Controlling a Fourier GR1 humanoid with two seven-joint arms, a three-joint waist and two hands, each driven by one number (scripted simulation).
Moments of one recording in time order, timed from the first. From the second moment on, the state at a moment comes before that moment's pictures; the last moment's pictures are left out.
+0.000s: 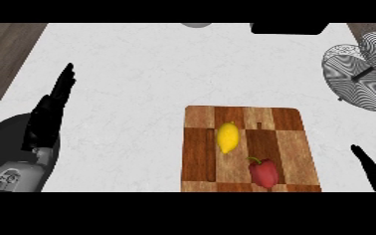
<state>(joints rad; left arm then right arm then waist) -0.15 0.45 -0.14 -1.48 0.02 0.26 0.08 0.47 -0.60 0.27 -2.34 0.49 -0.22 0.83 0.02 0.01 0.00</state>
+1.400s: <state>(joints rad) -0.14 0.38 -0.08 -1.44 -0.04 0.22 0.06 0.18 -0.29 0.59 -2.13 0.96 0.06 1.13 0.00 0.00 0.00</state>
